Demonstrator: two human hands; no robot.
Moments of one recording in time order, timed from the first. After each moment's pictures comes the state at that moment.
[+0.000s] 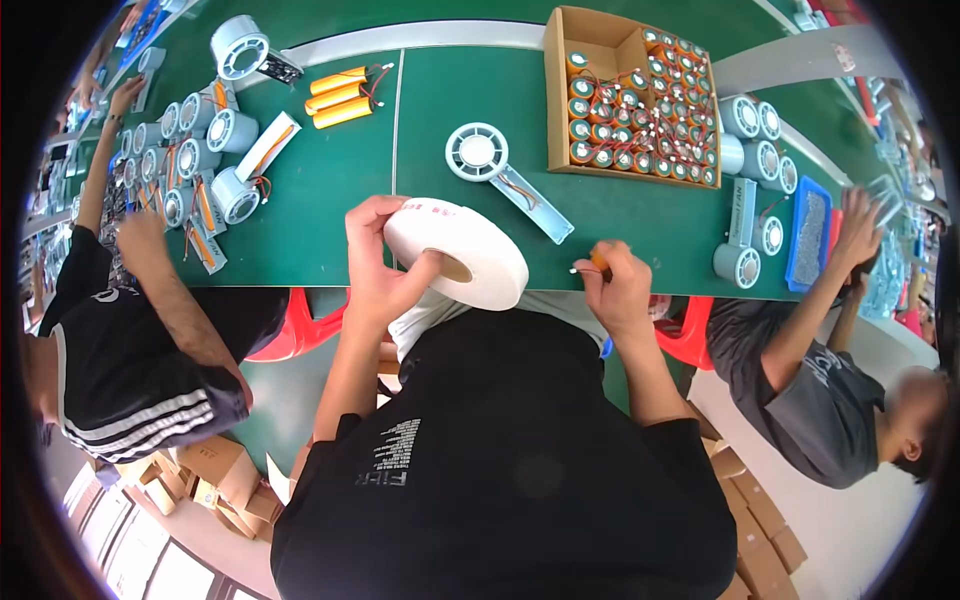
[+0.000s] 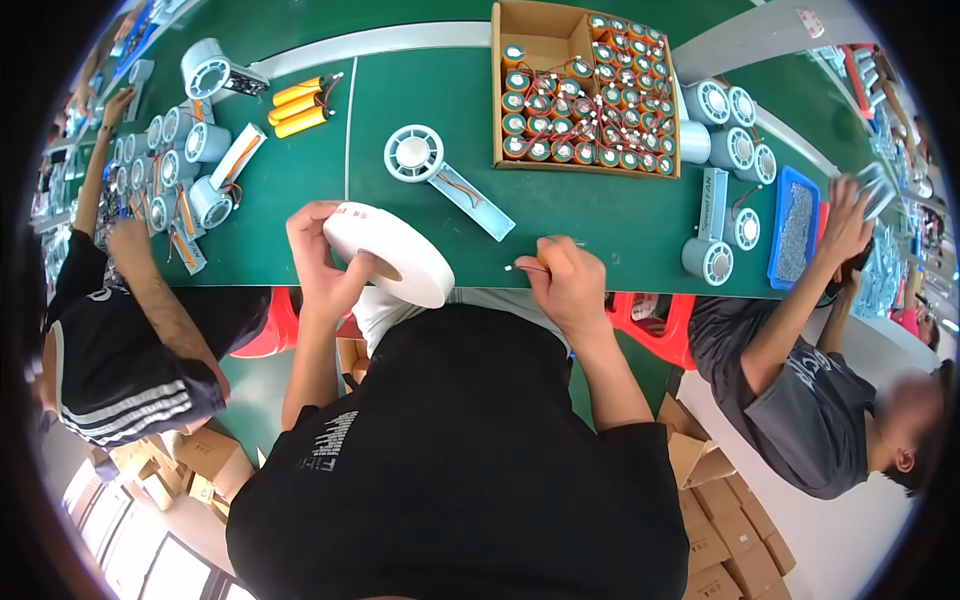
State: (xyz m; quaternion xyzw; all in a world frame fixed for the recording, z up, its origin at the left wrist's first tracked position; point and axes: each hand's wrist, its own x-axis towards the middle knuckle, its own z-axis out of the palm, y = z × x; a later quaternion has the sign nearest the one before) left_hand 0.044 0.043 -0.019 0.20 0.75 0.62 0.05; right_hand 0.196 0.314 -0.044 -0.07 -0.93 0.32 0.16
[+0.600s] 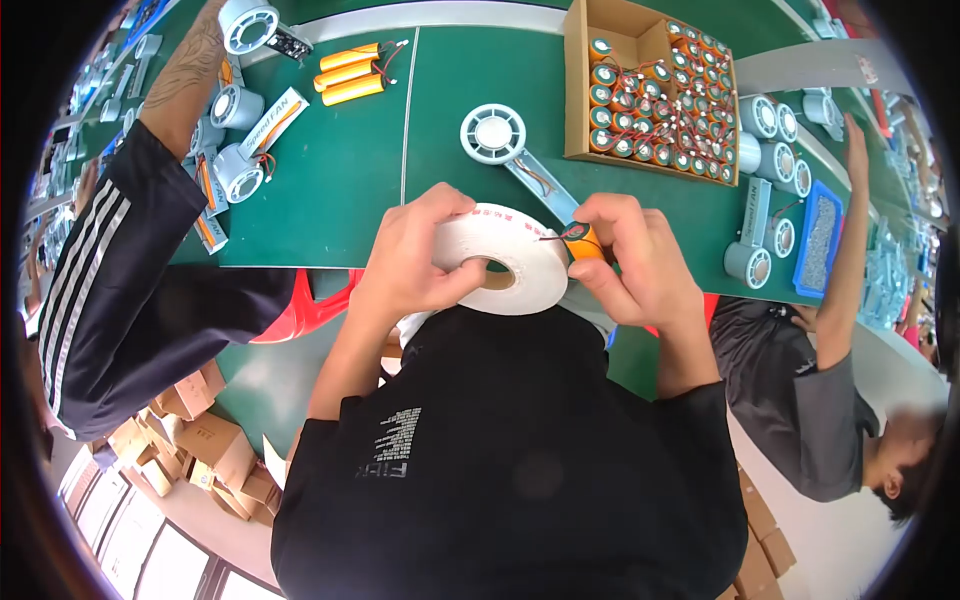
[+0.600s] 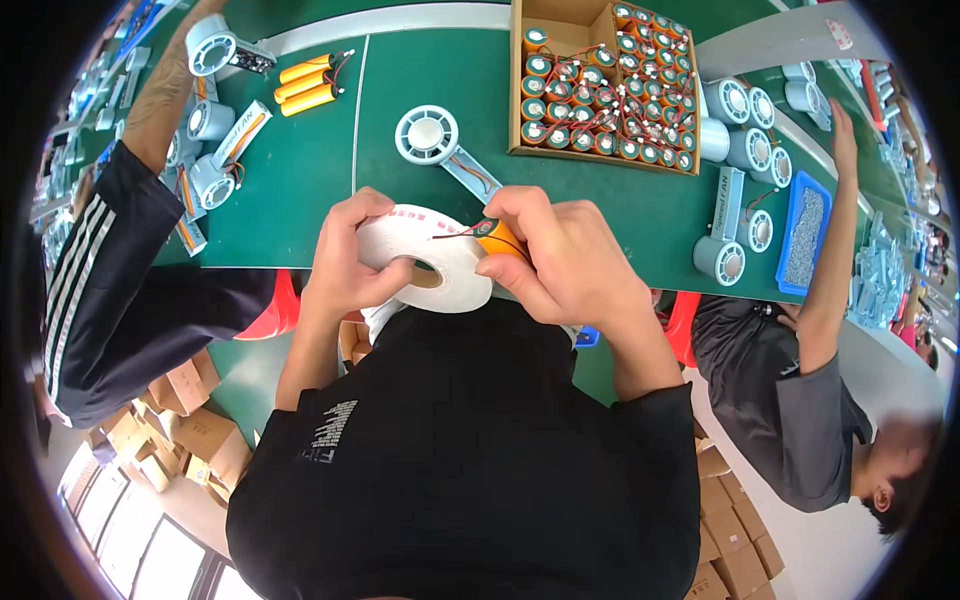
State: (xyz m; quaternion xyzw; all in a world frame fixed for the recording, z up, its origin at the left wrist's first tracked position) left_hand 0.034 0.061 0.007 0.39 0.77 0.50 0.03; right_hand 0.123 0.313 0.060 0.11 -0.89 0.44 0.02
